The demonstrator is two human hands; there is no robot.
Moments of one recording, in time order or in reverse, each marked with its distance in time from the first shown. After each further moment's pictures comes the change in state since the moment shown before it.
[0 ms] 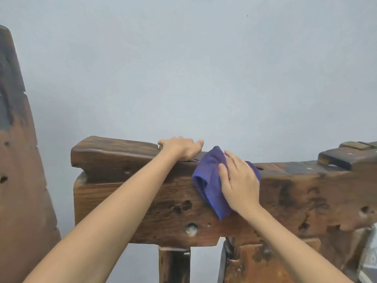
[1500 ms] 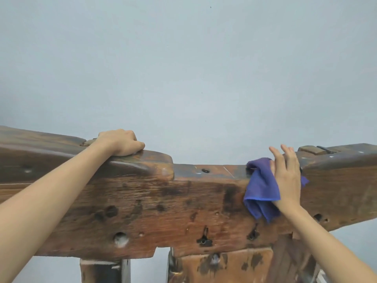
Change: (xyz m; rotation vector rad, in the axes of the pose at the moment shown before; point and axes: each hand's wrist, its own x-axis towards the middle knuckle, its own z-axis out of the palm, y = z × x) left_hand 0.035 0.015 0.011 0.030 0.088 -0.024; right_hand 0.015 0.266 -0.081 -0.121 0.179 0.122
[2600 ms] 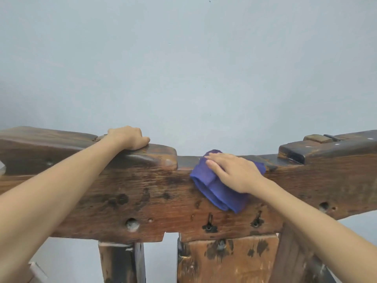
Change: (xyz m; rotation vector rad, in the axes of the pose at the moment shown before) left_hand -0.013 0.016 -0.002 0.160 0.010 -0.067; right_hand 0.007 -0.108 -0.013 0.095 -0.818 -0.309
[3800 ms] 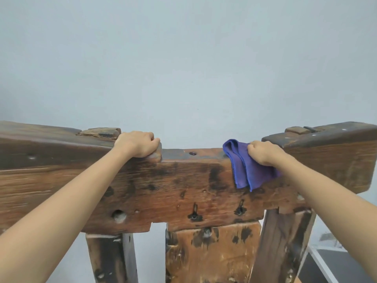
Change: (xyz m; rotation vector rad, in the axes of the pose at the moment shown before) left_hand -0.023 0.062 0.026 -0.008 0.079 0.164; right_hand -0.002 0.135 -0.036 -0.114 -0.120 0.574
